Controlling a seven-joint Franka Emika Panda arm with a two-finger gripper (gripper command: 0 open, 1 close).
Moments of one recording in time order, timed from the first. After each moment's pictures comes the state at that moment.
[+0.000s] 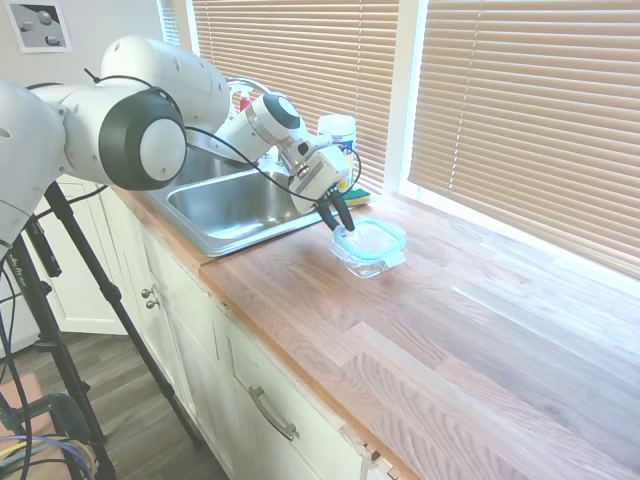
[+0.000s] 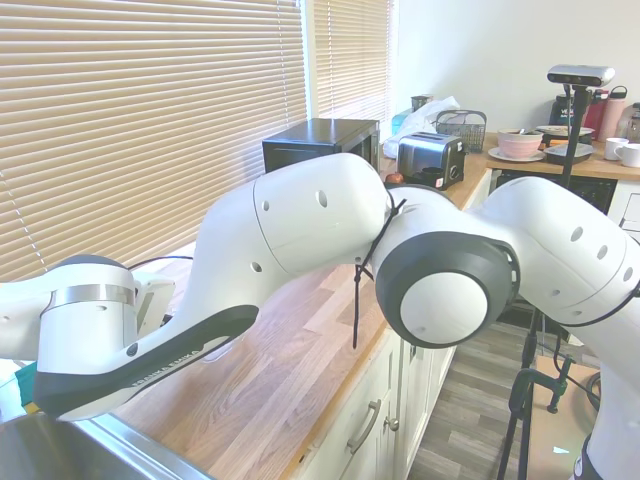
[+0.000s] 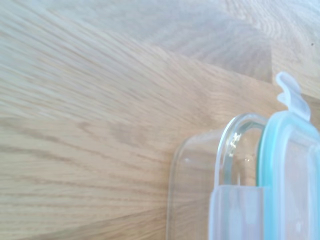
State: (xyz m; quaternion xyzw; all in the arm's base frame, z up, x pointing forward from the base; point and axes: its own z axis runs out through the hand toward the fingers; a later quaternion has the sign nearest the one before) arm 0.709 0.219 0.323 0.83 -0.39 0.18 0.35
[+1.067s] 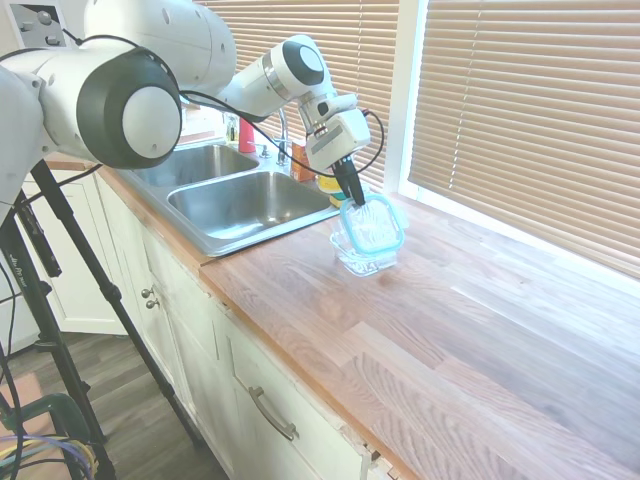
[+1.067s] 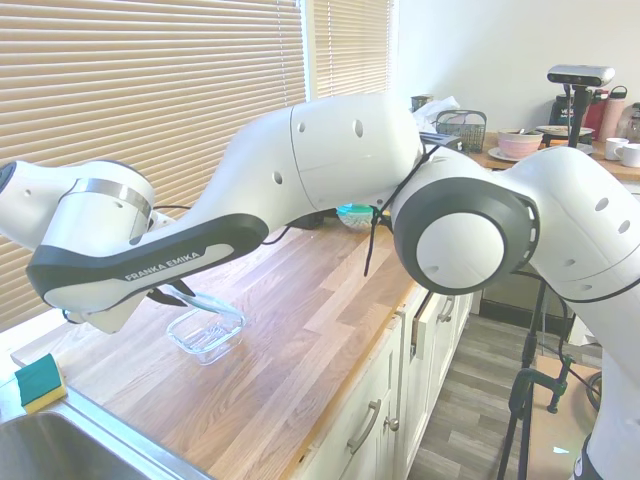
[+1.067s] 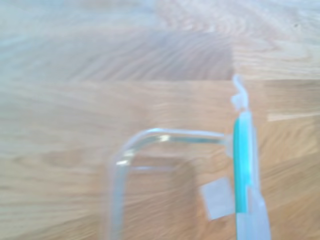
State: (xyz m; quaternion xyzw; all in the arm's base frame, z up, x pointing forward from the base) arm 0.717 0.161 0.424 0.83 -0.47 0.15 0.26
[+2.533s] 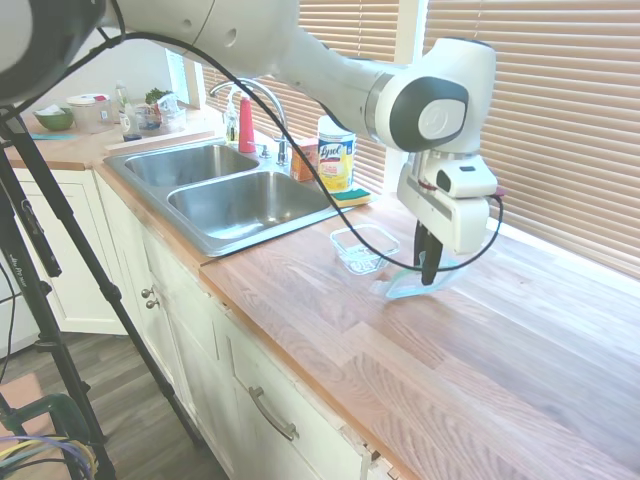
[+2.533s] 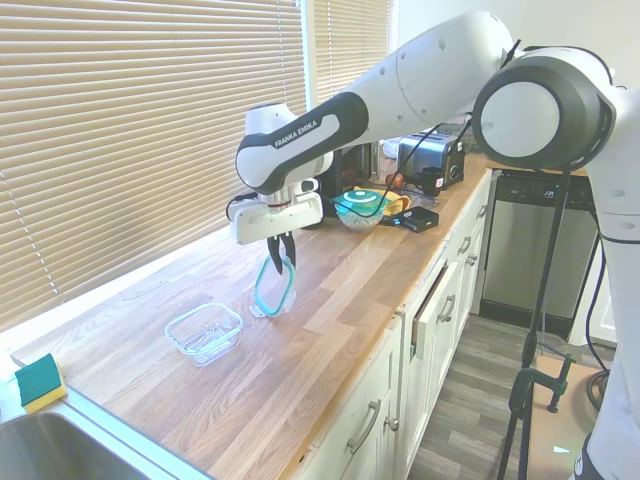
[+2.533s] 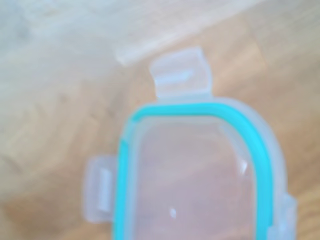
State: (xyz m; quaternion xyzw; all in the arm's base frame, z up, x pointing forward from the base) arm 0.626 -0.153 0.394 0.79 -0.61 0.00 0.00
